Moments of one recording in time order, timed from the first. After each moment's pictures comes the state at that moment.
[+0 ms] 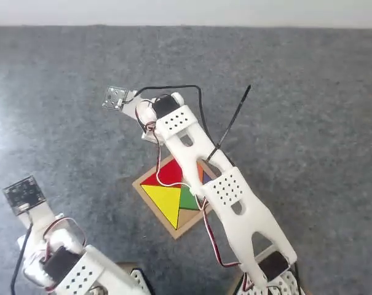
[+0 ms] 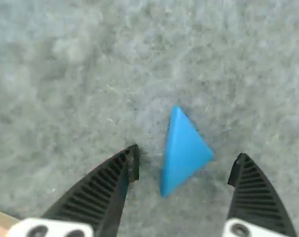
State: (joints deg) left arm -59.6 -103.2 96.9 72.7 -14.3; right arm -39.5 72.0 -73.1 78.9 40.5
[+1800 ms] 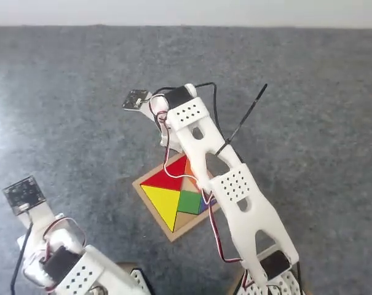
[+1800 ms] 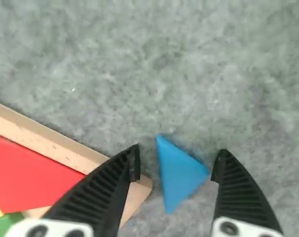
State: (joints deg) left arm -59.6 -103.2 96.9 72.7 -14.3; right arm -35.4 69.9 -73.7 100.4 36.8
